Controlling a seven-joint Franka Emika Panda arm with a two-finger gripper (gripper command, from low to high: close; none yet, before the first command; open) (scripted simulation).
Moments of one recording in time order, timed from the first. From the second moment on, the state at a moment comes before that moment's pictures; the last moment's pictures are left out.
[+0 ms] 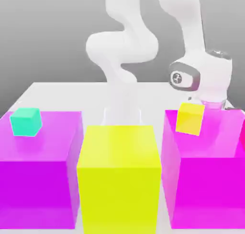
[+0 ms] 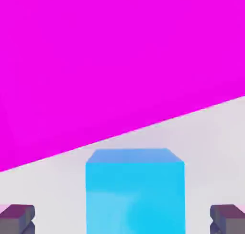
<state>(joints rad) 0.18 0.09 0.62 -2.89 -0.29 2.96 2.17</state>
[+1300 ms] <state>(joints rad) 0.40 -0.16 0.59 -2.79 0.08 2.65 1.74</state>
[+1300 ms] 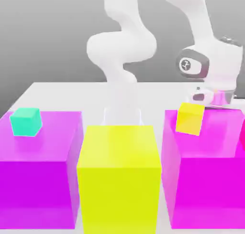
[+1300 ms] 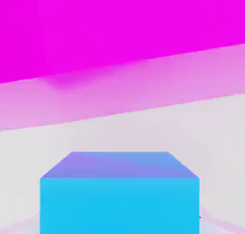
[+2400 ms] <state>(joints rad) -0.01 -0.51 0.39 -2.48 0.20 2.00 2.56</state>
